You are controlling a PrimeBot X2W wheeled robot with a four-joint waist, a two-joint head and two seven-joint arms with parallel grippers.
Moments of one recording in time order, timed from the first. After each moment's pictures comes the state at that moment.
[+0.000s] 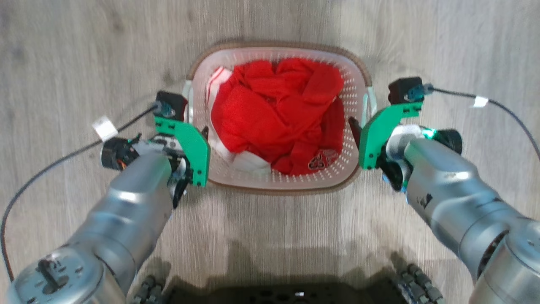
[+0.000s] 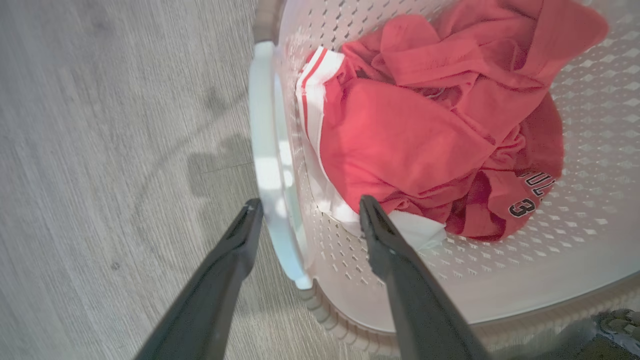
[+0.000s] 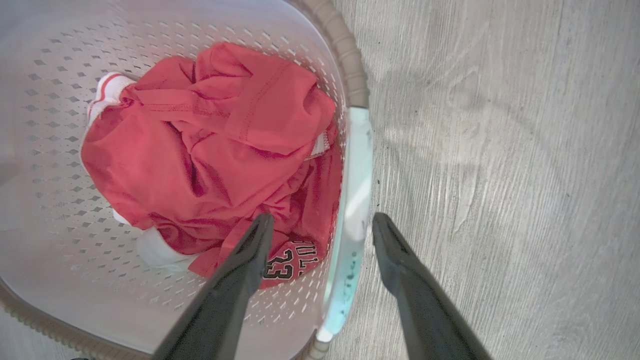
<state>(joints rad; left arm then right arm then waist) -0.96 0.03 -1.28 1.29 -1.12 -0.04 -0.09 -1.02 -0.07 1.25 1.28 1.33 0.12 -0.09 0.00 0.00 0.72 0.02</state>
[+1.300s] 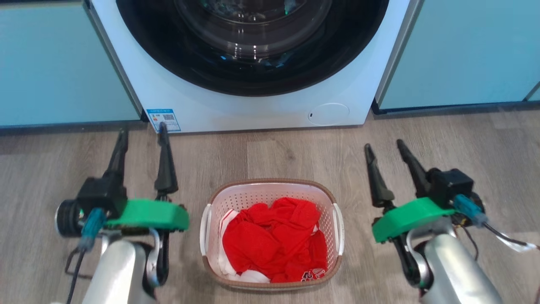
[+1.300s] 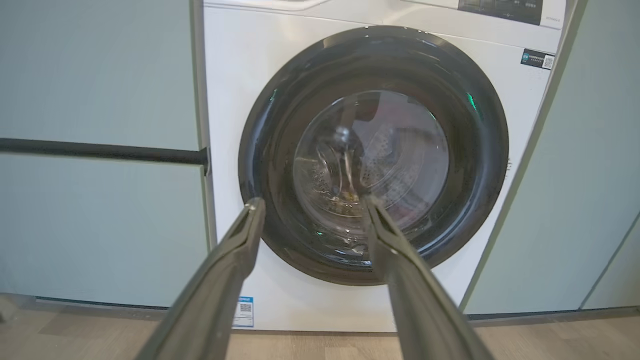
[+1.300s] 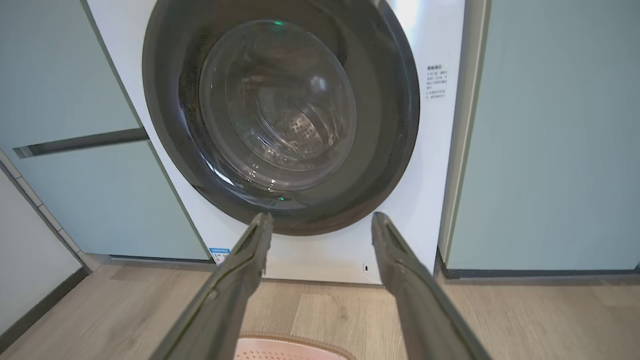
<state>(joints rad) -0.16 0.05 -0.18 0.08 -0.22 0.09 -0.25 -0.21 -0.07 0.25 0.25 0.32 0.12 -0.25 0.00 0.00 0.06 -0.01</state>
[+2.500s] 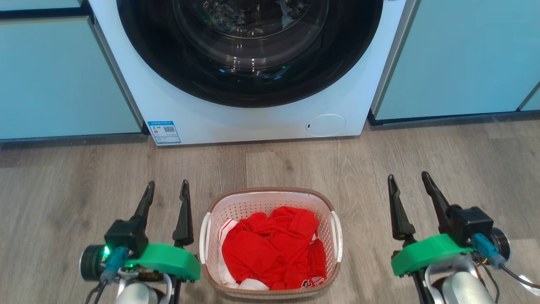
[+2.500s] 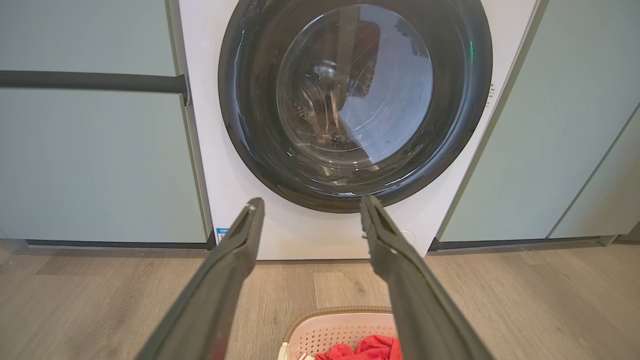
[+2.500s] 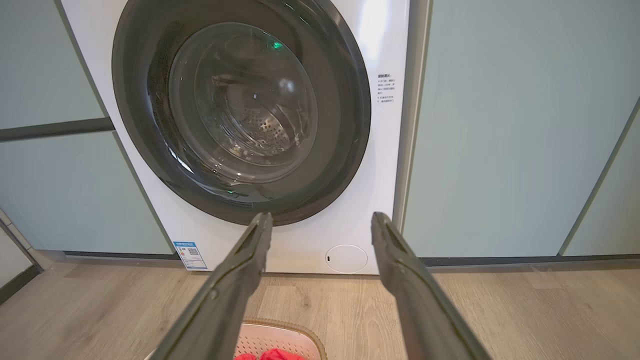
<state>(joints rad) 0.00 0.05 -0.21 0.14 -0.21 0.03 -0.26 -0.01 -0.06 0.13 0.11 0.20 0.12 -0.25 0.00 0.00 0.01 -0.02</state>
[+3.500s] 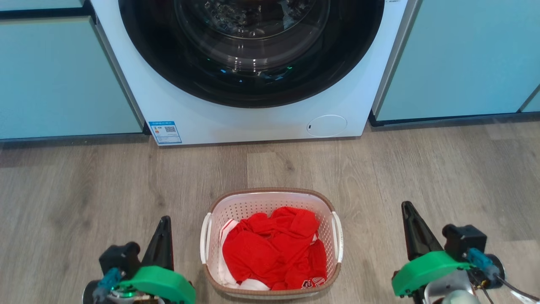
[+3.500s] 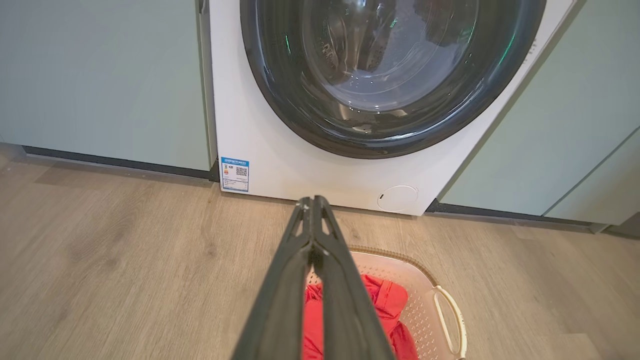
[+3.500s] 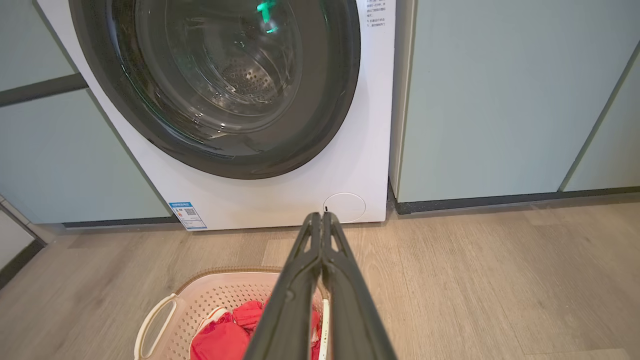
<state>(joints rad) 0.07 0.05 -0.19 0.24 -0.33 0.01 -0.25 0.03 -0.06 0.13 0.21 0.26 0.12 -0.24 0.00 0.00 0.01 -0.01</state>
